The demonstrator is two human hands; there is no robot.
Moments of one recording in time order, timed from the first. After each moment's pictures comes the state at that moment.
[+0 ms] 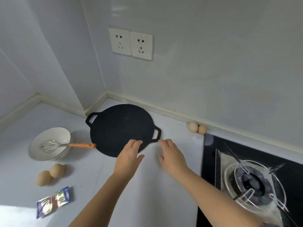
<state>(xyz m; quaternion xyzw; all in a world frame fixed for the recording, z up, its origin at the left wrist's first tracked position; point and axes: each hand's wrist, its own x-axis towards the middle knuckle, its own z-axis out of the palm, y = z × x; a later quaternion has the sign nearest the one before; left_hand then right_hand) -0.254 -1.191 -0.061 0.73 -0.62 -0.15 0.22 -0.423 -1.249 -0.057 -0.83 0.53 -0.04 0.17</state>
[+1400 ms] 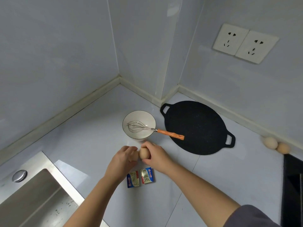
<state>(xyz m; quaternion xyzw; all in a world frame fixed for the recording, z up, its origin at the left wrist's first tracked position) 0.012 -1.019 -0.101 0.81 -0.50 -0.20 0.25 -0.118 -1.140 -0.102 -0.86 0.34 -0.02 0.38</state>
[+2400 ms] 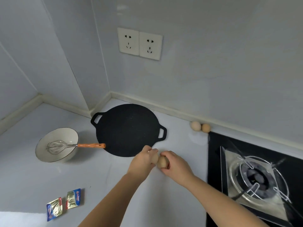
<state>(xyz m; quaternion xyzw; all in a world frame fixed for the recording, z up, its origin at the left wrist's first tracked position) -0.243 -1.182 -0.089 0.66 -0.70 -0.24 0.15 -0.410 -1.213 -0.079 -0.80 0.53 -0.05 0.27</state>
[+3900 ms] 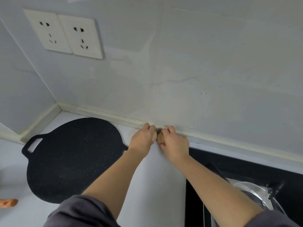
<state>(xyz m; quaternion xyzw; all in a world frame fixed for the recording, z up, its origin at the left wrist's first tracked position) -0.348 -1.409 -0.097 0.66 -0.73 -0.13 0.09 -0.488 -1.409 -0.088 -0.78 0.62 -0.01 0.02</state>
